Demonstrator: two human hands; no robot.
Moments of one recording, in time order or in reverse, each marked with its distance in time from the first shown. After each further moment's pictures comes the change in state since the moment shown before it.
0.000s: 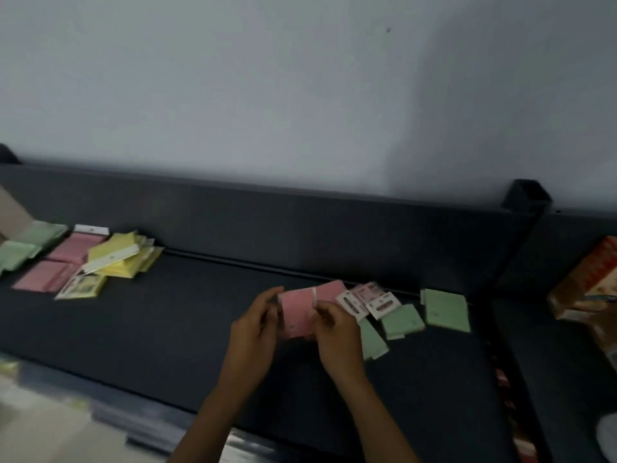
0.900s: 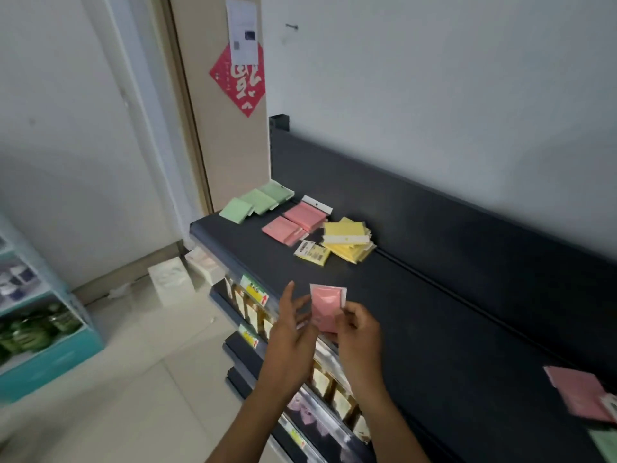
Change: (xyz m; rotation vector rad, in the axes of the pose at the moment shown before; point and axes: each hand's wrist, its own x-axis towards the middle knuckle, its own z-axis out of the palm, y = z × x) left_hand -0.073 -0.150 -0.288 -0.180 0.365 -0.285; right_hand -0.106 -0.073 0.346 0.030 -0.339 0.006
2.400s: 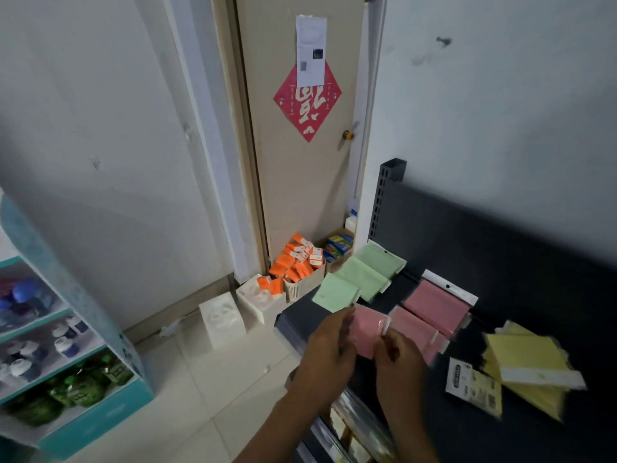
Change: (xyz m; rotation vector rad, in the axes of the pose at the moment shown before) left_hand 0.284 -0.075 -0.188 0.160 -0.081 0.136; right_hand 0.198 0.001 0.275 -0.302 0.093 -0.152
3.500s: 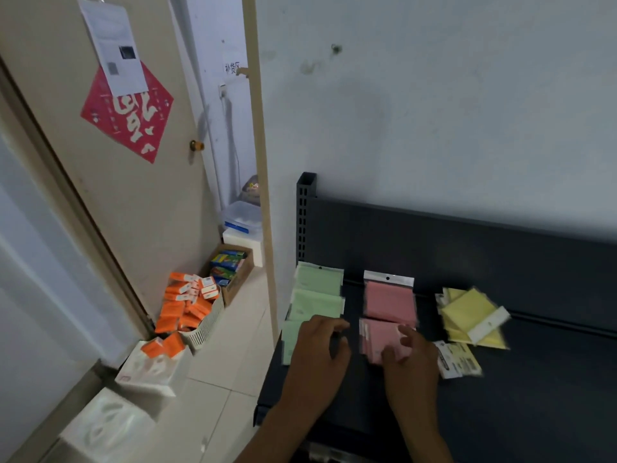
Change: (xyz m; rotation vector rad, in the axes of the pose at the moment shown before) left_hand 0.119 -0.033 -0.028 0.049 -0.397 0.326; right_hand 0.025 -0.030 0.025 -0.177 0.597 0.267
